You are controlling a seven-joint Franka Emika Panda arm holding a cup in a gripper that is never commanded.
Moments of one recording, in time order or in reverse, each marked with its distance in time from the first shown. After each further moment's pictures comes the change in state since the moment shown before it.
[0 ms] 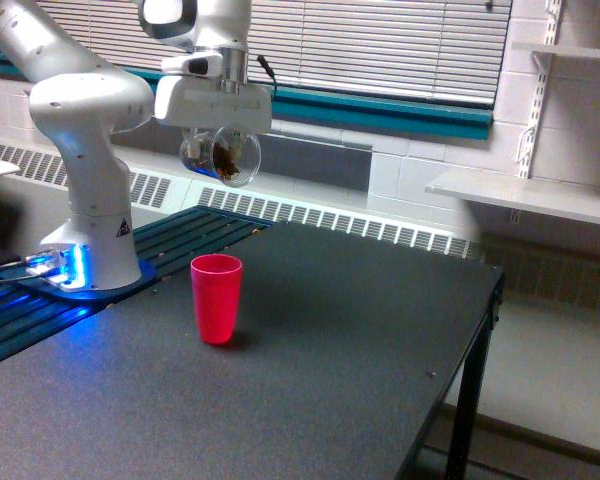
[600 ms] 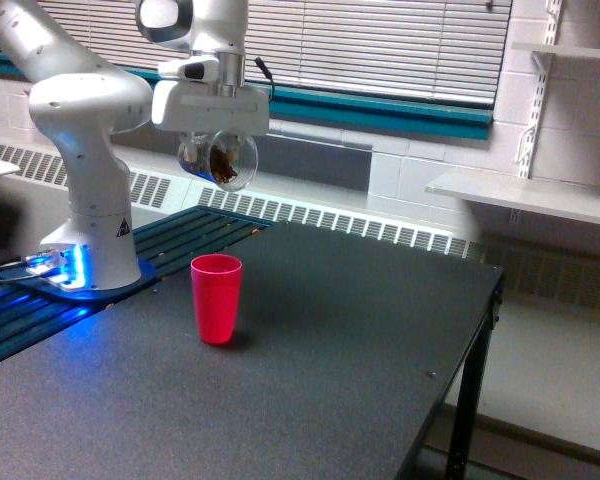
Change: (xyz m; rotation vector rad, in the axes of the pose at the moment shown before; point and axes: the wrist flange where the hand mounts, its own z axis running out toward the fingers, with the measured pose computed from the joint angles) arm 0.004 0.004 0.005 -0.002 -0.036 0.008
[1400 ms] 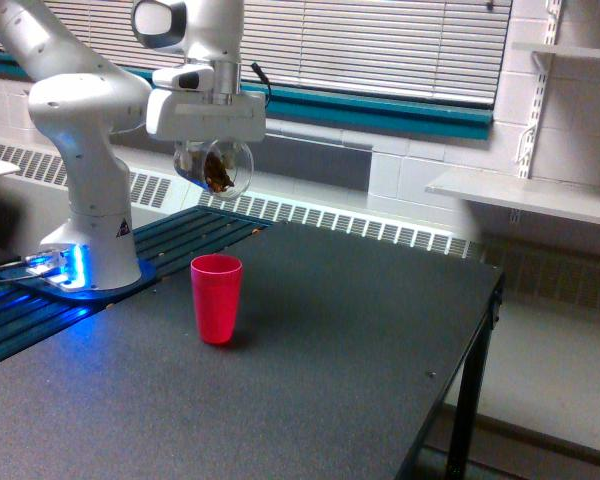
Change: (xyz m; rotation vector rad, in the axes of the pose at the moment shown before) arm 0.014 0.003 0.013 -0.016 -0.055 0.005
